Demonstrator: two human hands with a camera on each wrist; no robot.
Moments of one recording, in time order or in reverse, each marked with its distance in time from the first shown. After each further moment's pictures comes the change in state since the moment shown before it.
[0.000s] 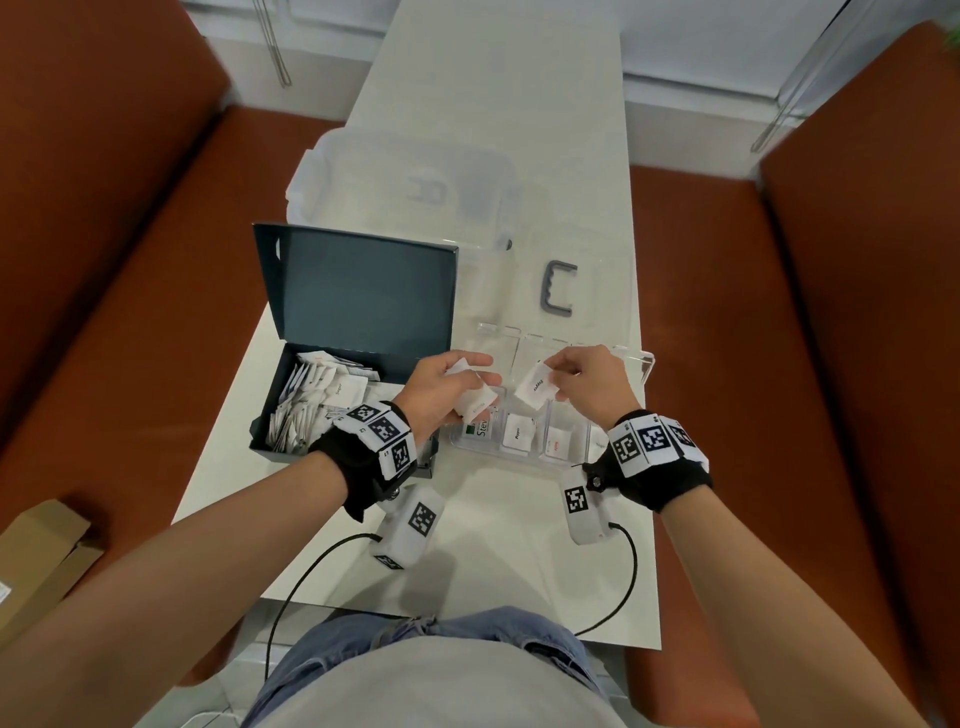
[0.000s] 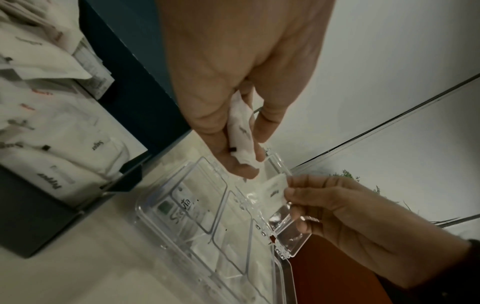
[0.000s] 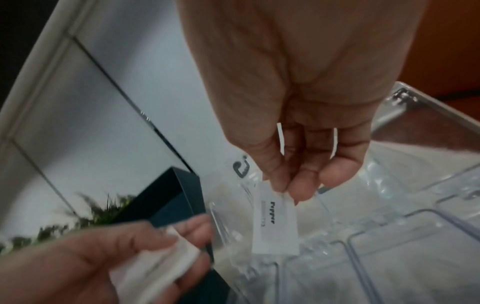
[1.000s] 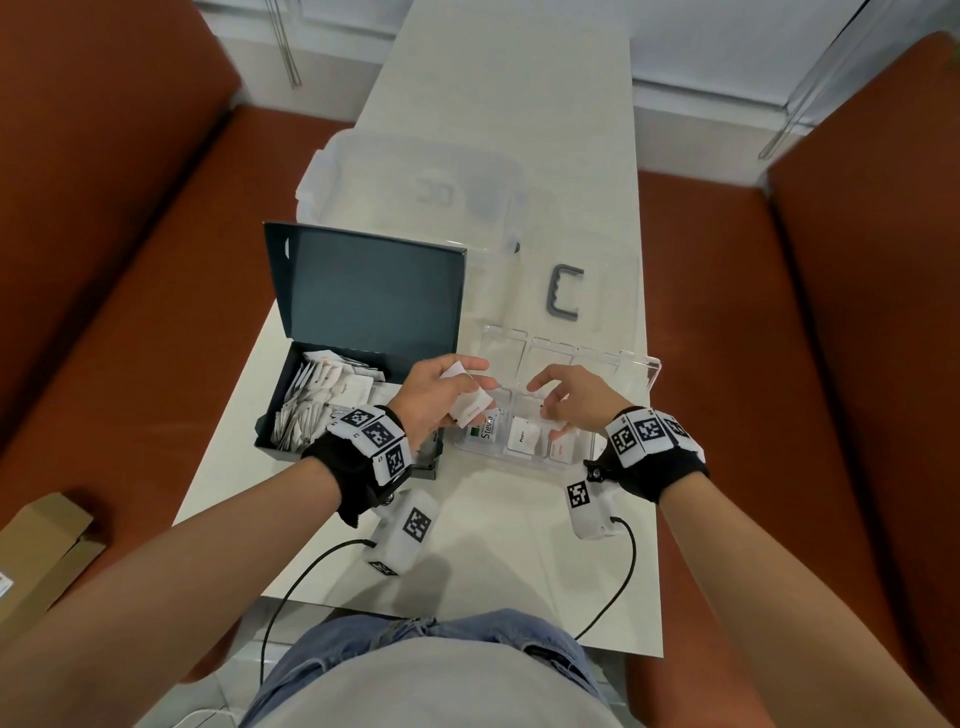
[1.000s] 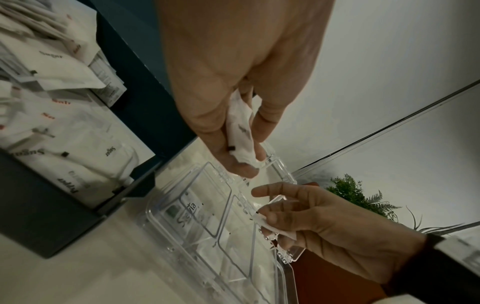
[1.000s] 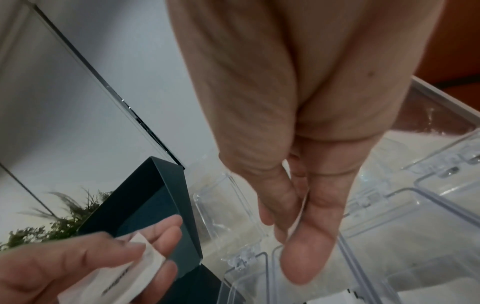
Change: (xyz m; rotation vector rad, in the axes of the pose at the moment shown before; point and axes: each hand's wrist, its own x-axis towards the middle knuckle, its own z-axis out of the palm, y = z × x) left_hand -0.008 0.000 -0.009 -0.009 0.011 0.022; right_hand 0.005 0.001 0.006 -0.004 -0.391 0.140
